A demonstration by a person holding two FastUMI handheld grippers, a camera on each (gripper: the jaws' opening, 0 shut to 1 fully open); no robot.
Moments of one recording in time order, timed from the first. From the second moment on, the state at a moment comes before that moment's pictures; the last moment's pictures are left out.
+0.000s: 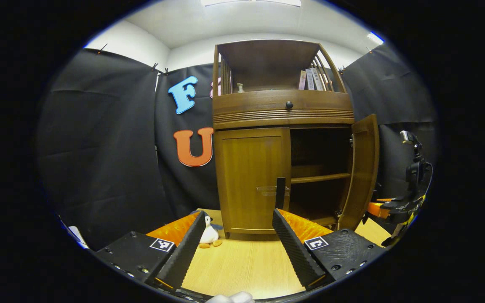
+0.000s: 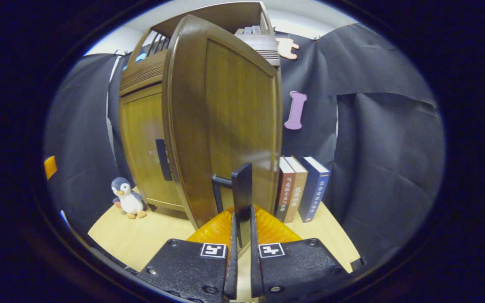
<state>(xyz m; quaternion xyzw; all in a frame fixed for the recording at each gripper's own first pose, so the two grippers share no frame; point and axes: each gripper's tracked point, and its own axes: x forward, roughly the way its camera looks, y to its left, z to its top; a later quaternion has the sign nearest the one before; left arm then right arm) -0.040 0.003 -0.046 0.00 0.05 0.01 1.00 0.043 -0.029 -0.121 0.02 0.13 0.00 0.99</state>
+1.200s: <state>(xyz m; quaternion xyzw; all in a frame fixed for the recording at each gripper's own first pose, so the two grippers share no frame) -0.014 -0.052 -0.038 0.00 0.05 -0.03 1.00 0.047 -0.131 -0.119 0.03 0.12 0.03 0.99</state>
